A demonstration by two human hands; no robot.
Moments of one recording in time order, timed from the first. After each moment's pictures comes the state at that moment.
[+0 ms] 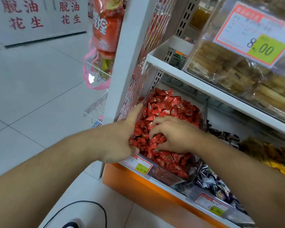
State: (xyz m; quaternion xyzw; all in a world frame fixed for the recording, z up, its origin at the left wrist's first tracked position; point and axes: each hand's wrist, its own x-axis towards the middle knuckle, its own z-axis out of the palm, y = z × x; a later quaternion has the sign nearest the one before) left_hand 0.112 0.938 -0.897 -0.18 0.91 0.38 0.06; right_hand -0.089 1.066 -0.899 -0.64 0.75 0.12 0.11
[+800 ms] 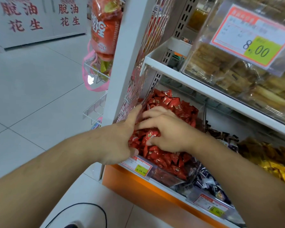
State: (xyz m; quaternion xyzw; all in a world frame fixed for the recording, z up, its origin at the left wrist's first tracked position) left_hand 0.111 0.937 -0.896 -0.18 0.91 0.36 0.07; right_hand -0.069 1.055 -0.885 -0.66 0.74 -0.03 0.12
